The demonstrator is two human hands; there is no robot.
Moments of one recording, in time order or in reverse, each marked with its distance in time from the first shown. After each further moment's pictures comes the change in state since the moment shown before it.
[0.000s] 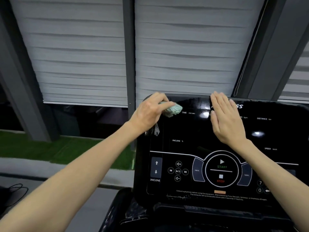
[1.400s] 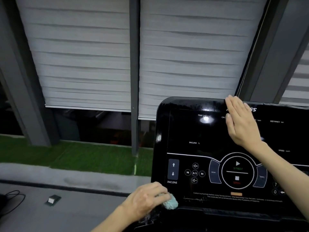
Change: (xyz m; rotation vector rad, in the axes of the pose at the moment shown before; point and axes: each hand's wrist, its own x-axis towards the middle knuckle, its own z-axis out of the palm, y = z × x) left_hand -0.239 0.075 0.022 -0.296 -0.295 0.150; right_hand -0.002 -0.002 0.002 0.018 0.005 0.024
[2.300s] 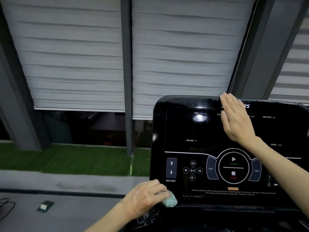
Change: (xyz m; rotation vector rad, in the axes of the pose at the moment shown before) left_hand 0.007 -0.007 -0.007 0.015 -0.046 0.050; right_hand 0.000 -0.002 -0.002 -0.017 -0.011 -0.001
